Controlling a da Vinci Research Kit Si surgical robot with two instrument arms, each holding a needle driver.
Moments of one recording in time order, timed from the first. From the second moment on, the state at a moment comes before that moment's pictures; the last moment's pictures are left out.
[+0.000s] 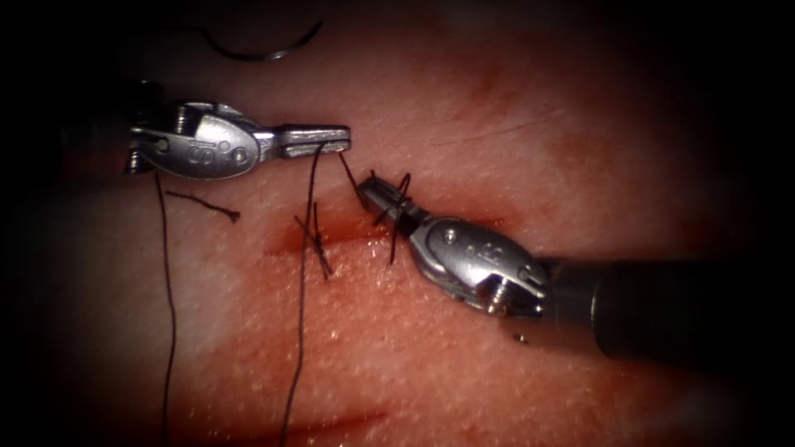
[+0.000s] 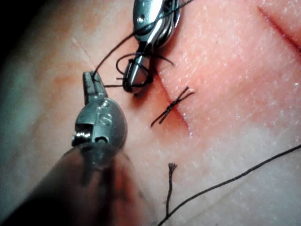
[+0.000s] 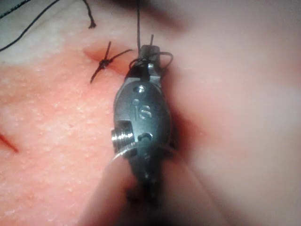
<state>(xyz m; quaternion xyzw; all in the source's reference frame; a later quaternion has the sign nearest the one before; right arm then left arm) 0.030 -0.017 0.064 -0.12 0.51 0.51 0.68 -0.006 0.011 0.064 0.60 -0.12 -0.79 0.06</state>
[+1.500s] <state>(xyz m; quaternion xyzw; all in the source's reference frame) 0.029 -0.028 0.056 -0.05 0.47 0.46 0.75 -0.008 0.026 0.078 0.55 -0.16 -0.82 -0.01</state>
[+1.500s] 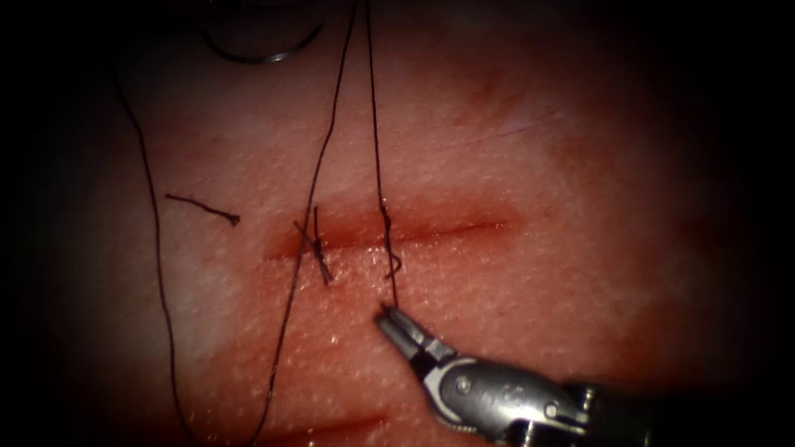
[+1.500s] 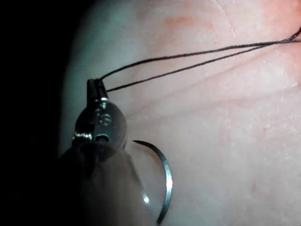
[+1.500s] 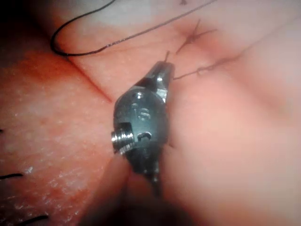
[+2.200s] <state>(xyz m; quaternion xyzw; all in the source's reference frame) 0.029 -0.032 0.056 0.06 0.43 0.52 0.74 -0.007 0.028 0.079 0.54 -0.19 -0.82 -0.05</state>
